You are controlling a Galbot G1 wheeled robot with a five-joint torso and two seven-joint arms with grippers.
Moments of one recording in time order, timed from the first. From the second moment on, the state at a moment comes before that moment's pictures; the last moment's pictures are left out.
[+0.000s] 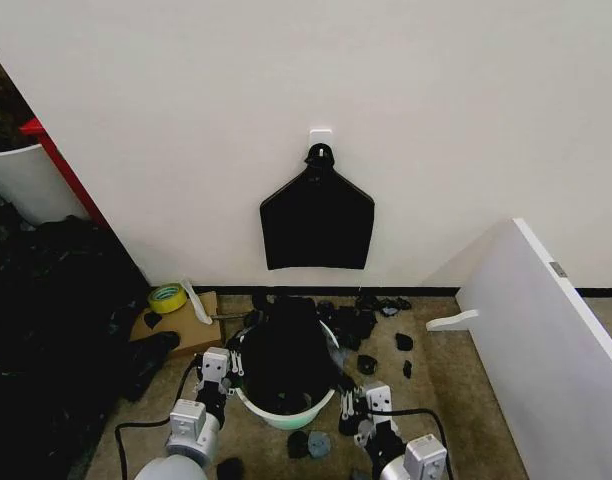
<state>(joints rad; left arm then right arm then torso) 1.60 -0.93 -0.19 -2.28 -0.33 0.21 -0.46 -1.65 0.97 -0.08 2.41 0.50 -0.30 0.51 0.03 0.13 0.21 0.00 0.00</state>
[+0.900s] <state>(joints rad) 1.63 -0.76 -0.05 -2.36 -0.54 0.60 -0.77 -1.62 0.89 -0.12 2.29 0.26 -0.50 0.42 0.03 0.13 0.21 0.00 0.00</state>
